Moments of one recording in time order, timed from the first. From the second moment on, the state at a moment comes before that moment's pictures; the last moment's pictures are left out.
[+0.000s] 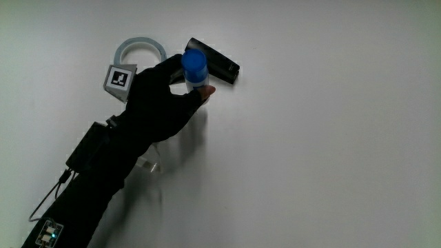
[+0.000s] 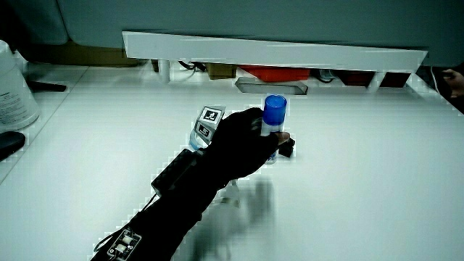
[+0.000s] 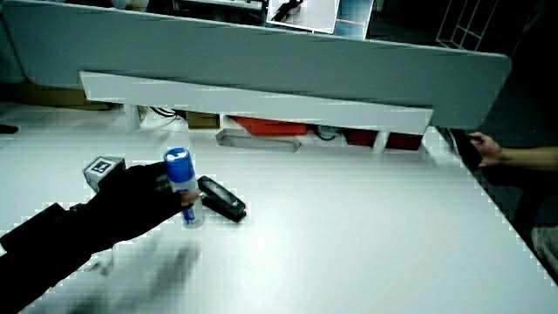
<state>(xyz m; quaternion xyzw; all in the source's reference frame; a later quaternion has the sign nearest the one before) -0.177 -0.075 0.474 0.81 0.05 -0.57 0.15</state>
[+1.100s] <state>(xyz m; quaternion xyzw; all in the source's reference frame) -0.190 -0.072 0.514 0.82 -0.02 -0.55 0.16</state>
